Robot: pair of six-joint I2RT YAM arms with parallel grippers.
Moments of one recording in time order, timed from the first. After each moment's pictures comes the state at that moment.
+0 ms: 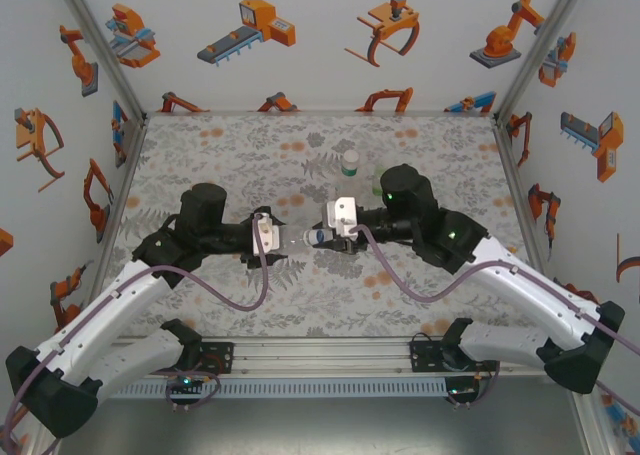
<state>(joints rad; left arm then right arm) -0.65 0.92 0.86 -0.48 0.65 0.80 0.89 1.11 1.15 -0.41 -0.63 -0.62</state>
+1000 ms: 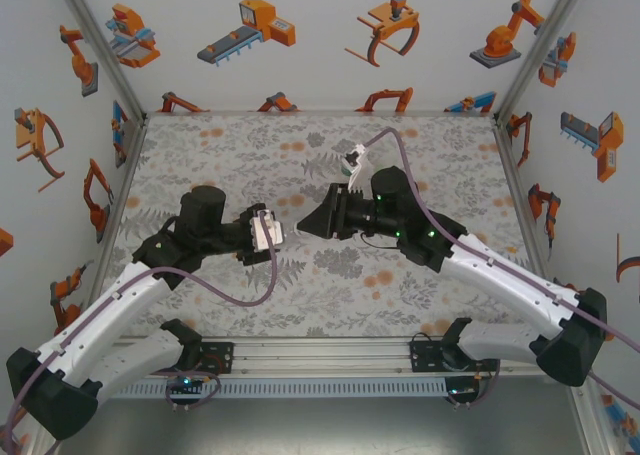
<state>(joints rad) -0.64 0.91 0.83 -0.48 0.48 0.79 0.87 1.17 1.03 -0.16 -0.31 0.81</state>
